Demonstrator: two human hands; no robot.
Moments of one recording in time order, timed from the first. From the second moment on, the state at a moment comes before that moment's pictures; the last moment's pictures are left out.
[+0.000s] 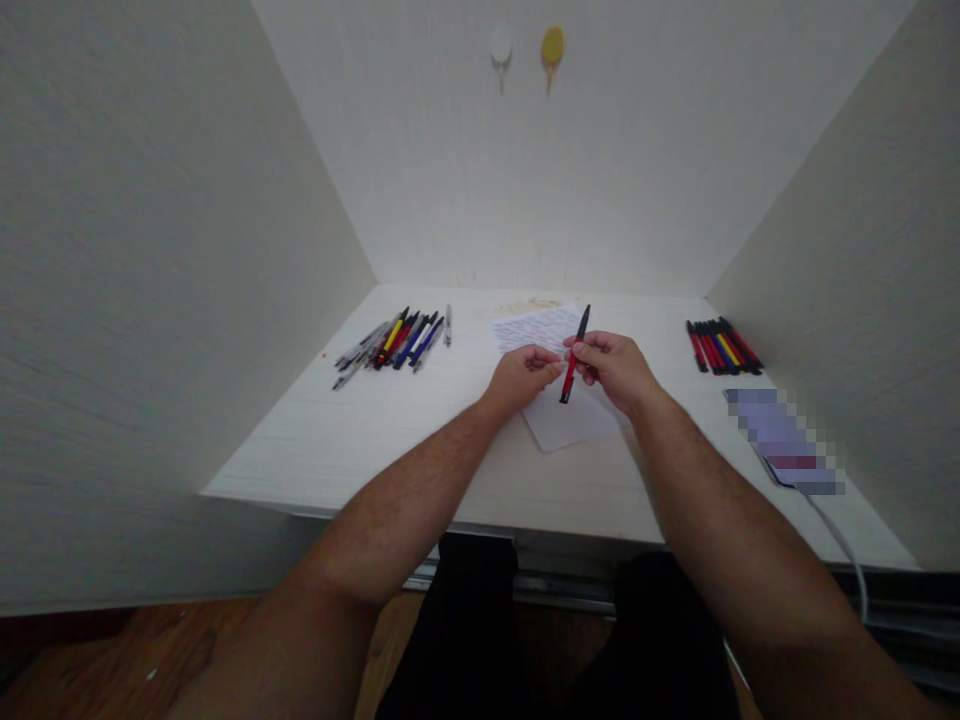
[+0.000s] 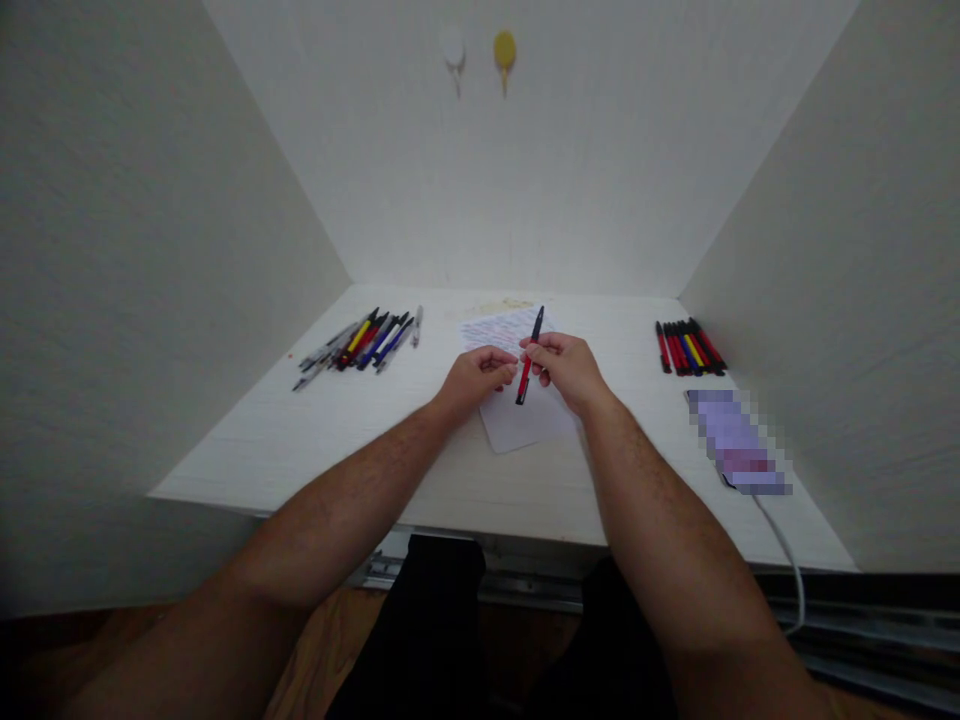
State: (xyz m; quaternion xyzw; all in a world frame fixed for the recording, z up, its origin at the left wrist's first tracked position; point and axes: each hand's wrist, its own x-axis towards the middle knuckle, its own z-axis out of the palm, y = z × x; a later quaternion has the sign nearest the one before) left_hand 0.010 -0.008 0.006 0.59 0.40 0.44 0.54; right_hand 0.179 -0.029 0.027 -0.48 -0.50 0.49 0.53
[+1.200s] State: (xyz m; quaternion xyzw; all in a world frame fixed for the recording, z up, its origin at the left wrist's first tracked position) left_hand 0.007 -0.002 0.012 0.54 0.35 0.56 0.53; right_hand 0.180 -0.041 0.032 -0.54 -0.65 0.38 0.37
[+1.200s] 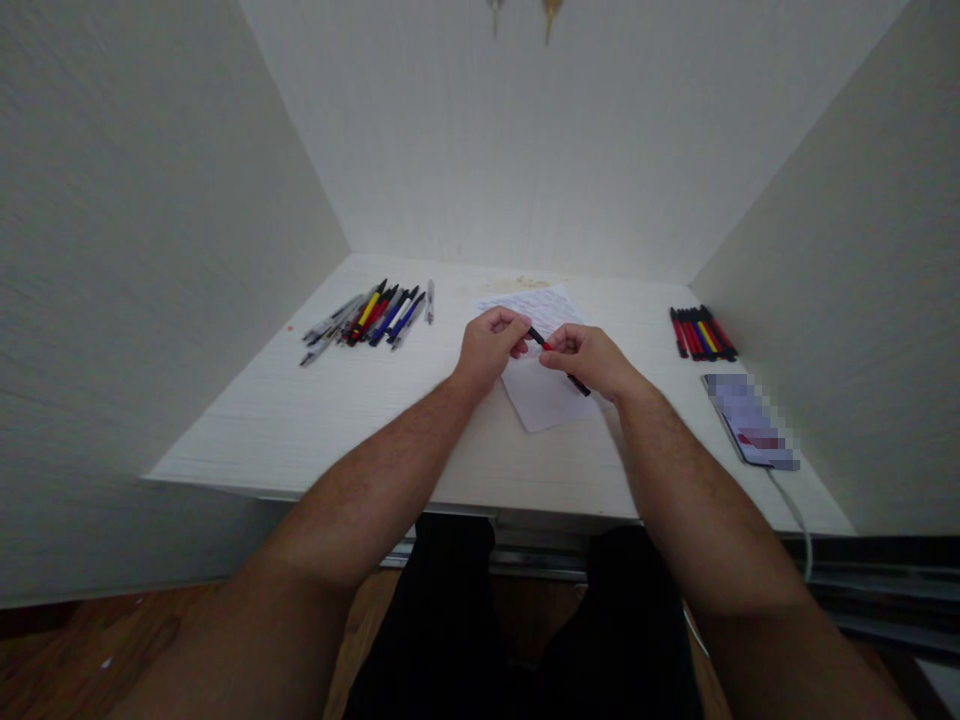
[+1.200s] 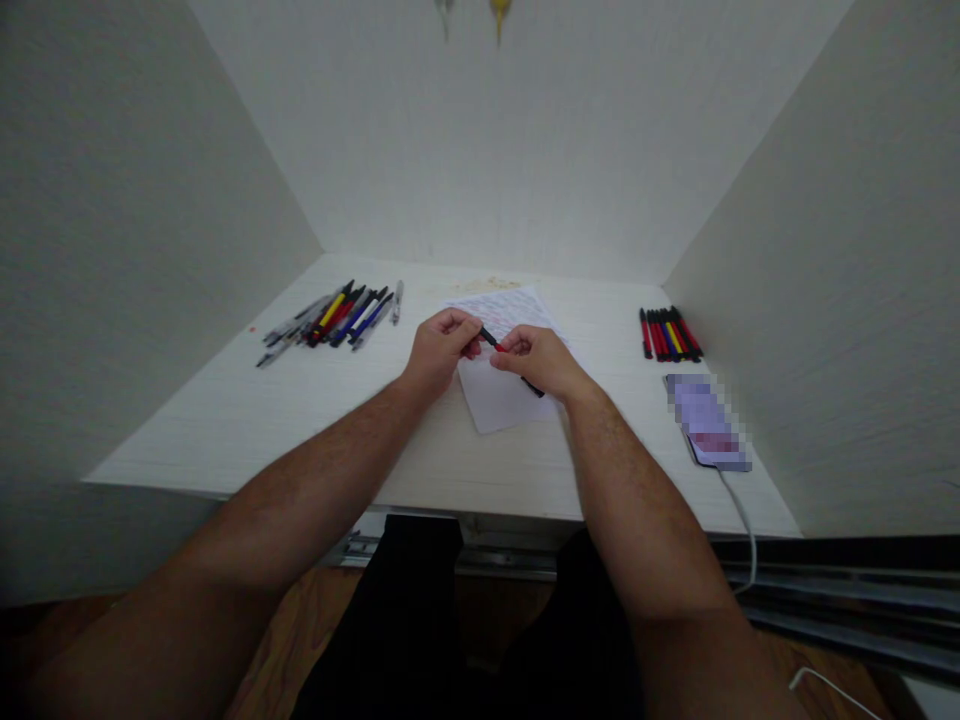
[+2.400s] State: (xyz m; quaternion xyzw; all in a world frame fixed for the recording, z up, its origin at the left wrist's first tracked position) left_hand 0.005 0.002 0.012 0.51 0.35 0.61 0.50; right_hand 0.177 -0.038 0.029 -0.55 -0.67 0.32 0.37
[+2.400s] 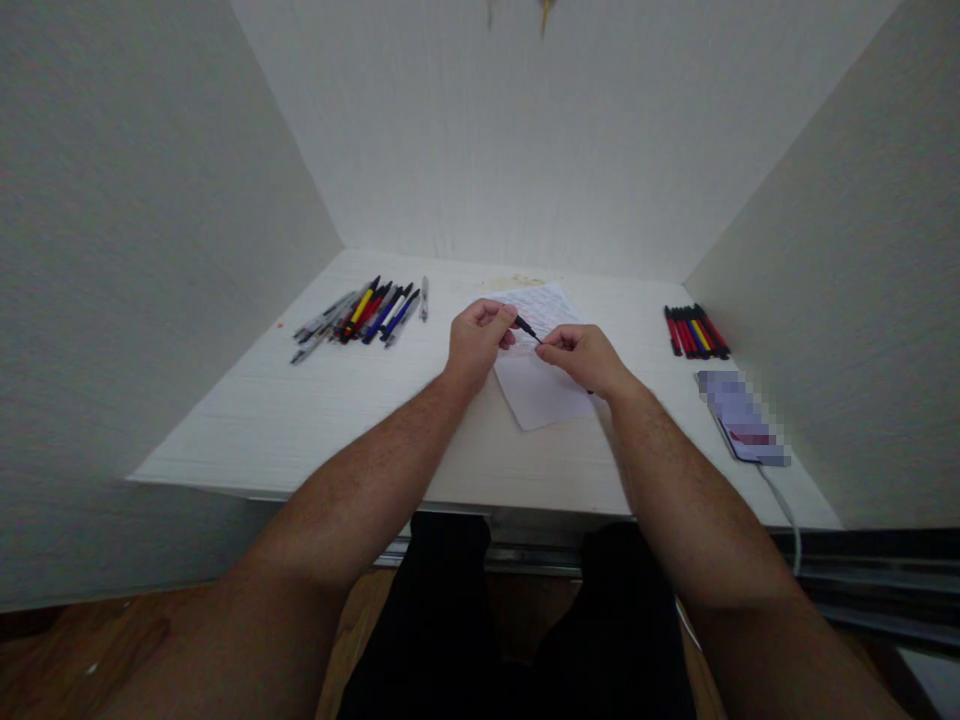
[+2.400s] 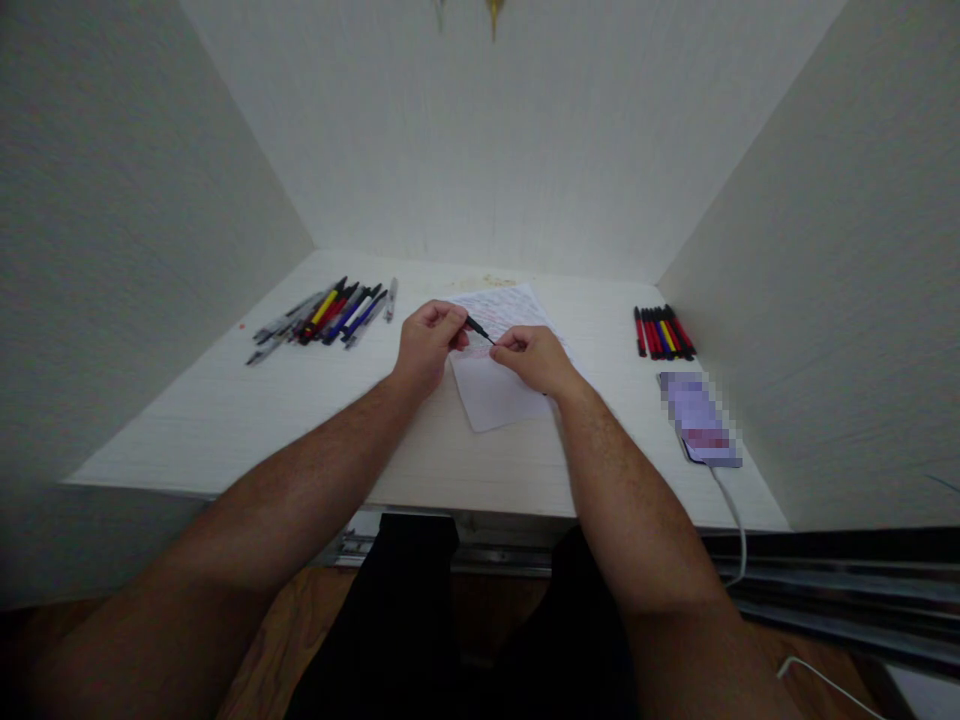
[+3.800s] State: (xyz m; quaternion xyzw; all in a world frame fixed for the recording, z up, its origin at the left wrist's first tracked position) left_hand 0.010 0.000 0.006 0.63 0.43 0.47 0.45; right_hand 0.197 -0.038 0.038 -0.57 -0.70 0.35 0.24
